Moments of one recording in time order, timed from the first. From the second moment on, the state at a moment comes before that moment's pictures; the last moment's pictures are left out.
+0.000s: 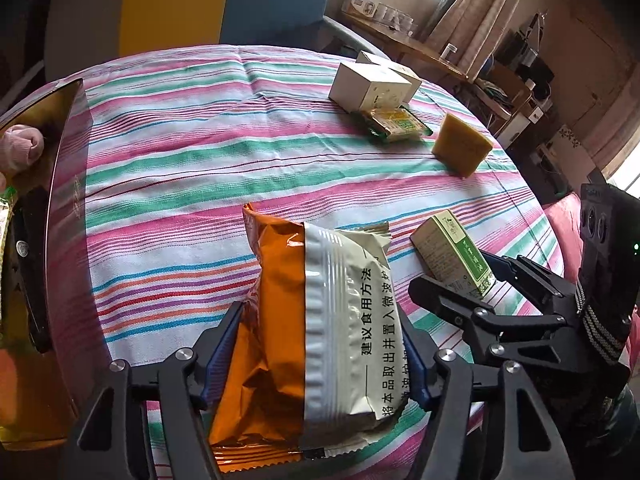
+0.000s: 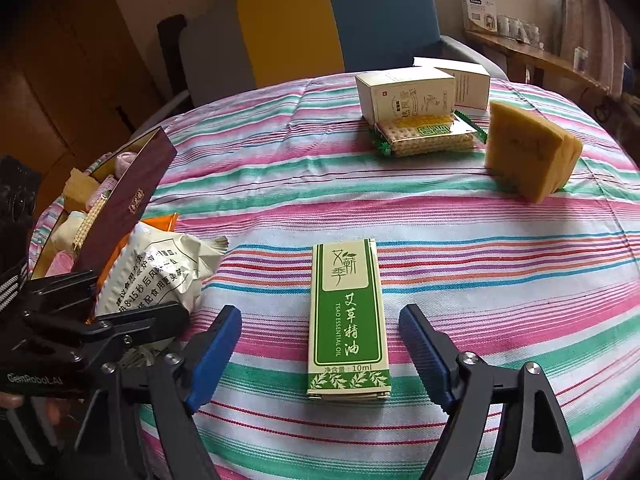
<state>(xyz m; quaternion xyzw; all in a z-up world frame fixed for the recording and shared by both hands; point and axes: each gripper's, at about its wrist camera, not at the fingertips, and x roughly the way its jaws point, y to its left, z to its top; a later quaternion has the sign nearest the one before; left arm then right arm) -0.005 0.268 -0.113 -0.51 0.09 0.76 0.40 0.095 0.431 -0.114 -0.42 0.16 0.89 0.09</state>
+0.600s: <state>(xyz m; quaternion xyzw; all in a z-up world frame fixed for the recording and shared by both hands) 0.004 0.235 -0.075 -0.47 0.05 0.78 0.40 0.101 0.412 -0.083 -0.42 0.13 0.89 0.10</state>
